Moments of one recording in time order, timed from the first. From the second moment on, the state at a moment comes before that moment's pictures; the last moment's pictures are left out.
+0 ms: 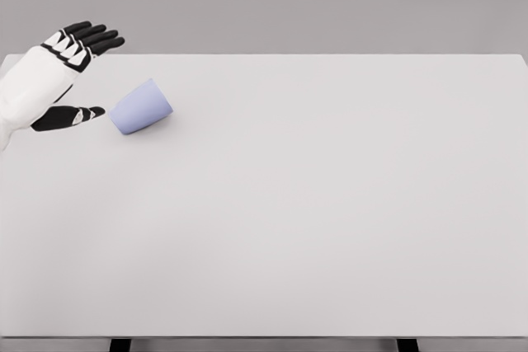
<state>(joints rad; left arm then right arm) -0.18 0.66 -0.01 -1.67 -0.51 -0.61 -0.10 0.08 0.00 -0.09 0.07 0.07 -0.11 0.06</state>
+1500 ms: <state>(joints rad) -0.34 0.88 -0.35 -1.64 0.00 -0.45 -0.37 0.08 0.00 -0.09 0.07 0.07 -0.11 0.06</state>
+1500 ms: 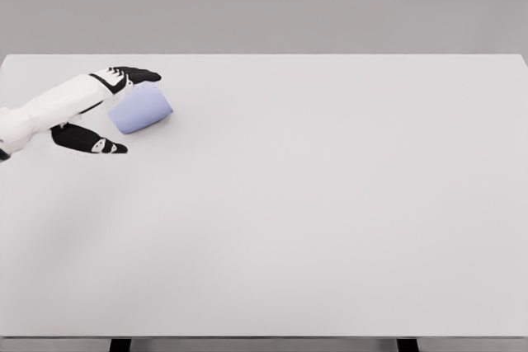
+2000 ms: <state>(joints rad) -0.52 0.82 -0.52 -1.50 0.01 -0.25 -0.41 0.08 0.00 -0.09 0.07 0.07 -0.11 0.06</state>
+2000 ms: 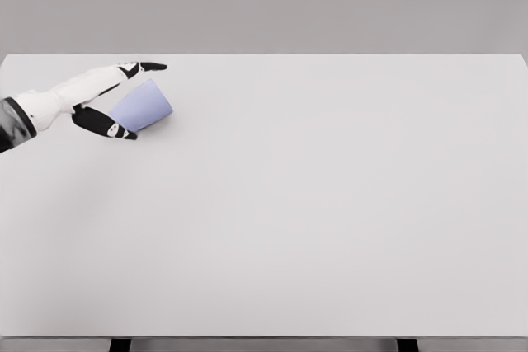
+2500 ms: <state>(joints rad) -0.53 0.83 -0.55 -1.48 0.22 -0.35 -0.40 0.08 0.00 -0.09 0.07 0.07 -0.11 0.06</state>
